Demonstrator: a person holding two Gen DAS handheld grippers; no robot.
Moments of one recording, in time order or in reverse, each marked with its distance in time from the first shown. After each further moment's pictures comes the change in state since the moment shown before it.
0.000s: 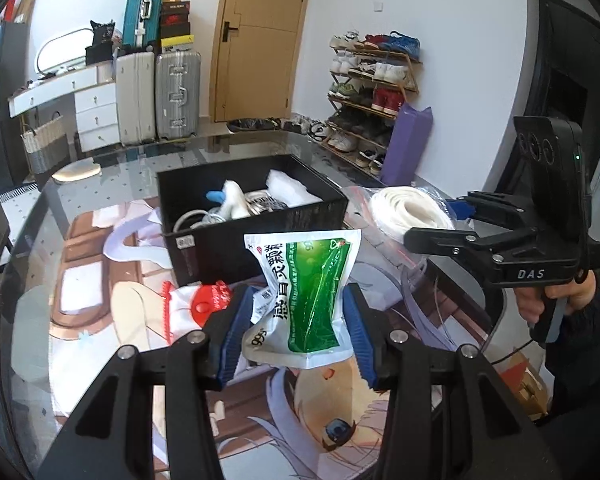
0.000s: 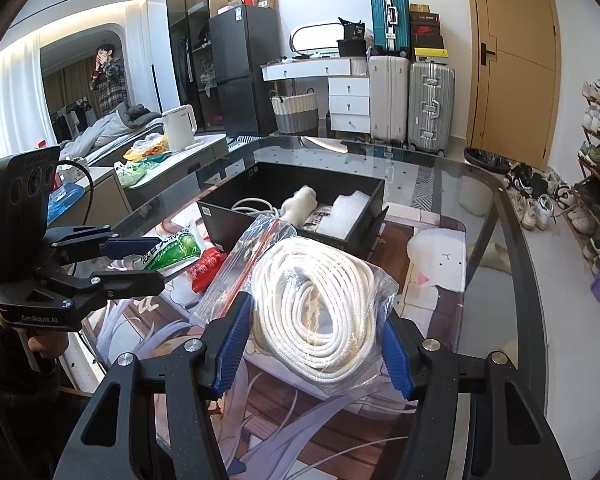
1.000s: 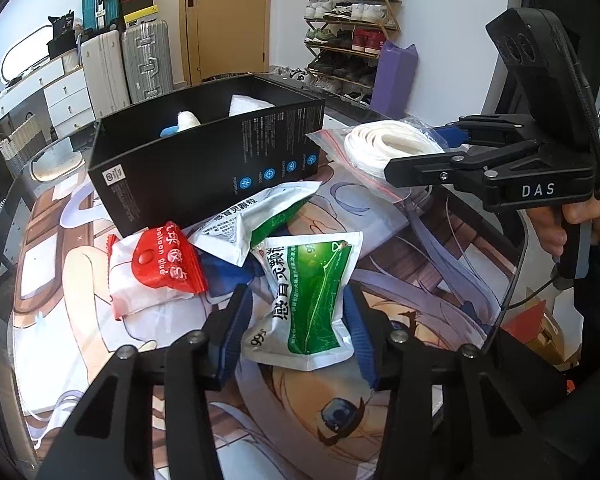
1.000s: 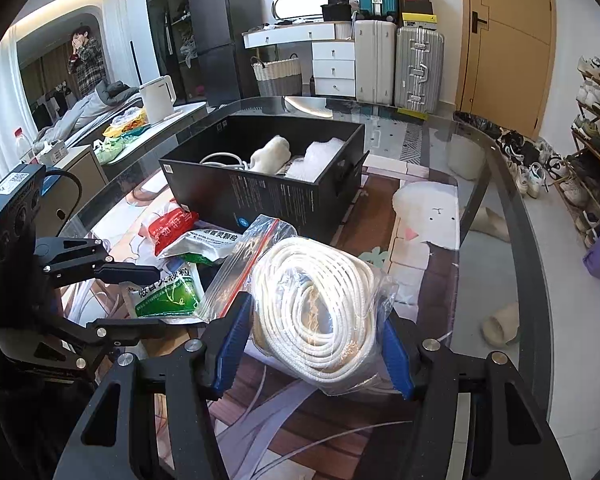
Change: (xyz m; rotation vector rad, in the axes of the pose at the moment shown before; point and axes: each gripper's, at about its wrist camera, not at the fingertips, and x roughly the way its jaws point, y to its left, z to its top) left arm 0.055 -0.022 -0.032 0.113 0.192 -0.017; right arm 0.037 -0.018 -0.013 0.034 0.141 -0.045
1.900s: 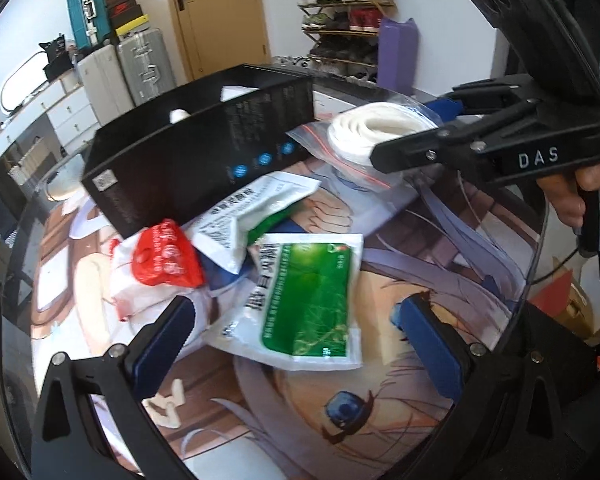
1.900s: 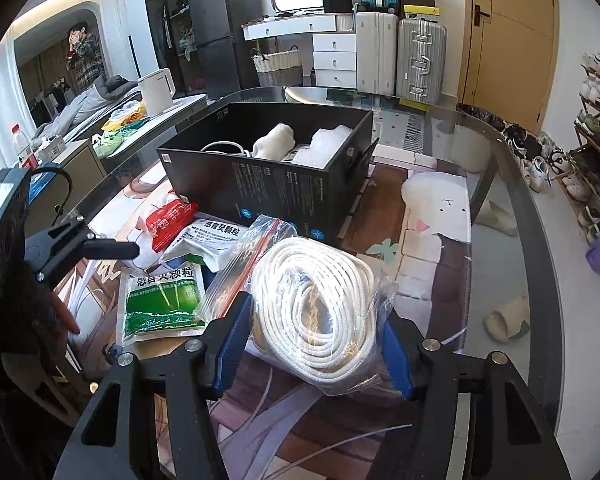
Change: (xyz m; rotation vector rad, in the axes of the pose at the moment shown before) left arm 0.015 -0.024 -0.004 0.105 0.052 0.083; right arm 0.015 0.005 -0.002 0.006 0.036 0.001
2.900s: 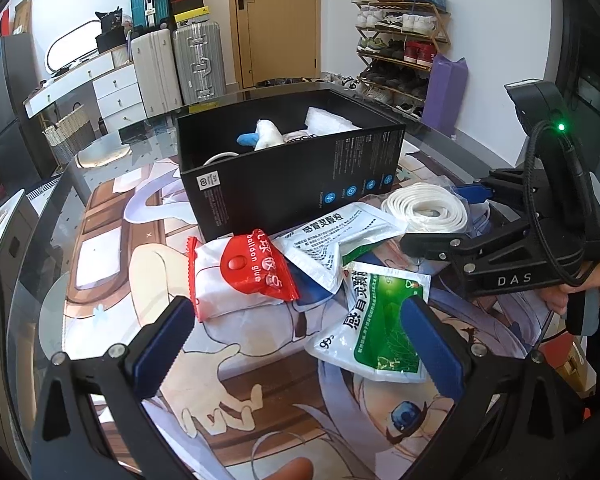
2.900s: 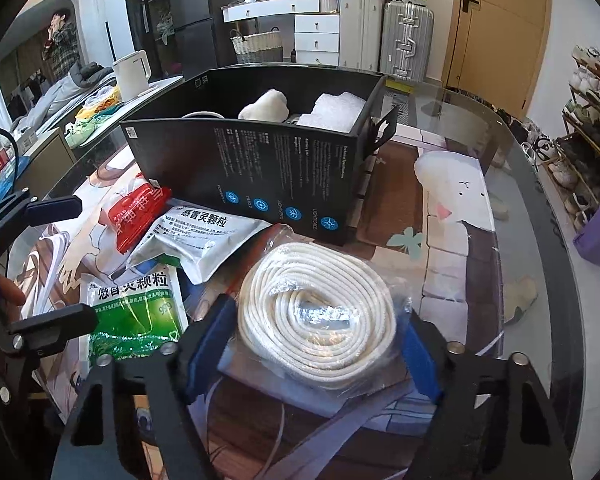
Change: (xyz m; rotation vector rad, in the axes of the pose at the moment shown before) left arm -0.018 0.051 0.002 -0.183 -0.067 0.079; right arm 0.049 0.020 0.006 0.005 0.073 -0.080
